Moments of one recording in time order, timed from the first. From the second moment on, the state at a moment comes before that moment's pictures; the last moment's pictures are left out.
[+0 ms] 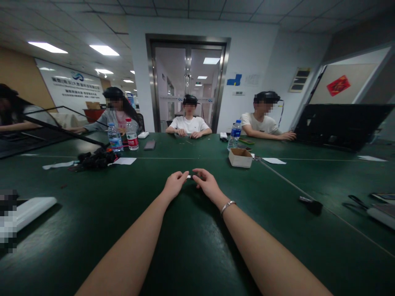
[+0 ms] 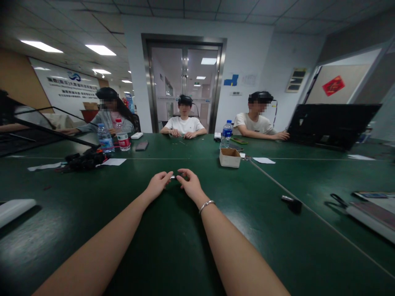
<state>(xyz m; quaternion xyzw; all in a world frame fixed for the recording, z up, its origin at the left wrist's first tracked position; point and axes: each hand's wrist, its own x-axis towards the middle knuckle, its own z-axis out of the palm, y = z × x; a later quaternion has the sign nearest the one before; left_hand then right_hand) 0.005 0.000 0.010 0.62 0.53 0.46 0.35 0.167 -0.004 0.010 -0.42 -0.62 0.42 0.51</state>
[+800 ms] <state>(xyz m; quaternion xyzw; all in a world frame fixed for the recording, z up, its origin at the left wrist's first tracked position) 0.005 -0.002 0.009 0.66 0.49 0.49 0.29 0.168 -0.005 0.016 -0.44 -0.60 0.44 0.50</state>
